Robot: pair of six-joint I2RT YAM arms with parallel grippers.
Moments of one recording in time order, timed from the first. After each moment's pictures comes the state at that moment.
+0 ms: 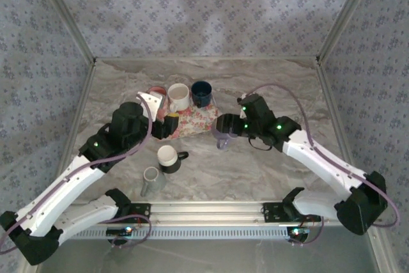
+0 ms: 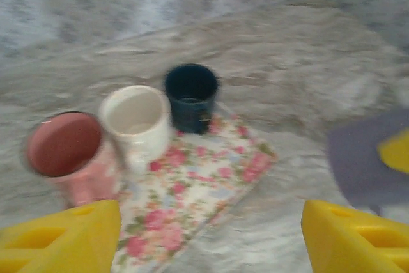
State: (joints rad) left arm -0.72 0.88 0.98 -0.54 -0.09 -0.17; right arm 0.66 1.16 1.00 -0.56 -0.10 0.69
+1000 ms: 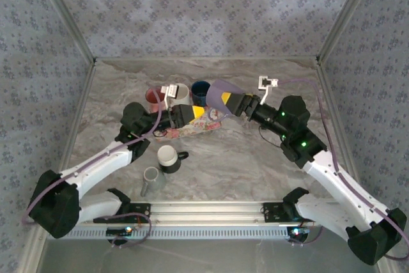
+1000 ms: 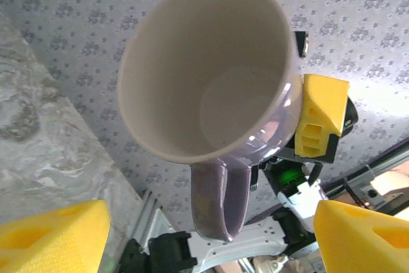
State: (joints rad) left arm -0.60 1.17 0.67 0.77 0.80 -1.23; right arm 0.58 0.90 0.87 0.06 -0.34 0.81
